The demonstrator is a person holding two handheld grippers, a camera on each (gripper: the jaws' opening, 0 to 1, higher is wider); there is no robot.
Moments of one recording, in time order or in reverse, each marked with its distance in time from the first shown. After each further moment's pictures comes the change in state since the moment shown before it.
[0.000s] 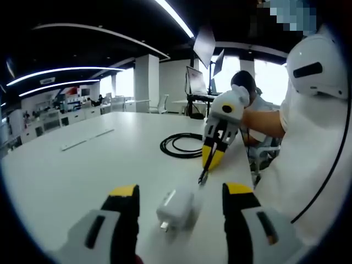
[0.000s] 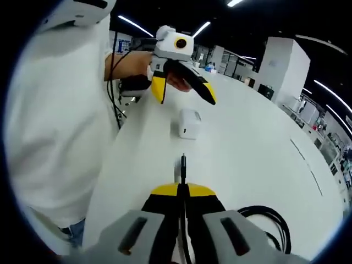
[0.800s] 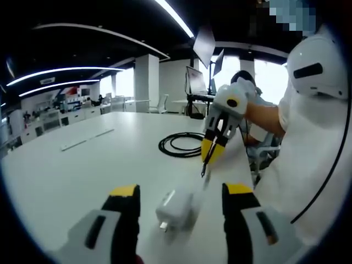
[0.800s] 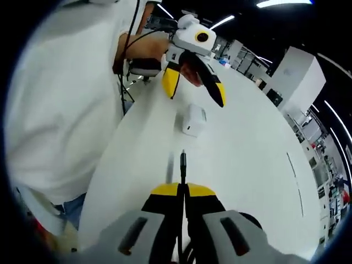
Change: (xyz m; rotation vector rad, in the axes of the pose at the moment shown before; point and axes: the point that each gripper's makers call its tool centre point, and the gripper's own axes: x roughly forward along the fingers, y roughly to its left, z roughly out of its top) left arm -0.001 -0.001 -0.001 0.001 0.003 0.001; right arm -0.008 -0.006 0.000 -0.158 0.123 0.005
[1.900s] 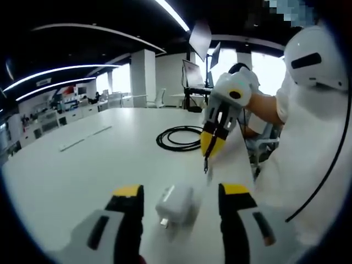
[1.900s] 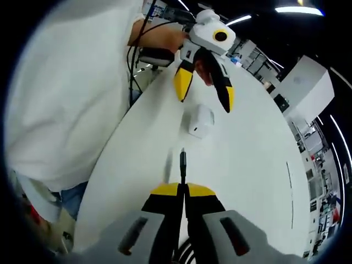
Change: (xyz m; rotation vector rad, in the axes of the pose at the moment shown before) left arm 0.001 0.000 -0.006 0.042 0.062 -0.011; right arm 0.002 0.001 0.005 -0.110 0.067 0.017
